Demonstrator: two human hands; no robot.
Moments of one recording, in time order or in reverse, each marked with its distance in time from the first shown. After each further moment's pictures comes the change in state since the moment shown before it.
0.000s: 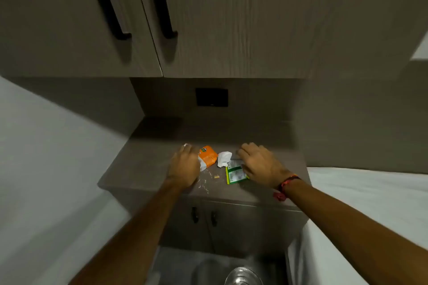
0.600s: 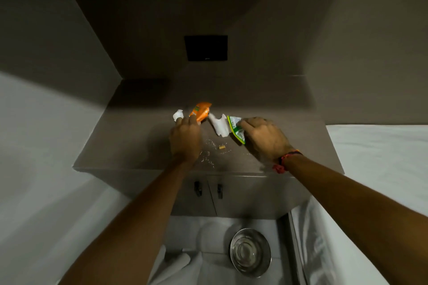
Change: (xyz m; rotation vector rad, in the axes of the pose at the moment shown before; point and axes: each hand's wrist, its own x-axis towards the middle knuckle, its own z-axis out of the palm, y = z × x) left_hand 0.045 -0.019 0.101 -0.044 0.186 -0.152; right_hand 0.037 -0.003 0.108 0.062 0.102 0.153
